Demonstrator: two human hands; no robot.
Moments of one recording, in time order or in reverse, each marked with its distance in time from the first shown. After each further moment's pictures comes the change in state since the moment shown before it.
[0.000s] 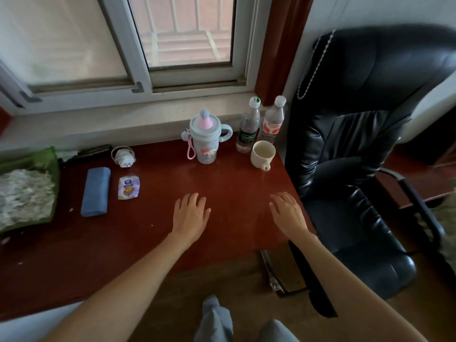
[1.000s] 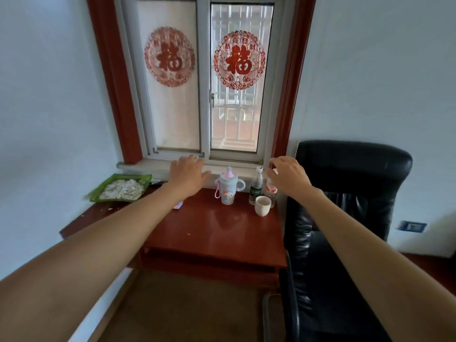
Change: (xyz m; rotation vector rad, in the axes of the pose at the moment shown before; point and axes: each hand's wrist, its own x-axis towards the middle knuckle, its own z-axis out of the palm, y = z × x) left_hand -0.206 0.155 -0.275 0.183 0.498 -0.305; right_hand -0.149 -0.052 -0.301 -0.112 0.309 -0.618
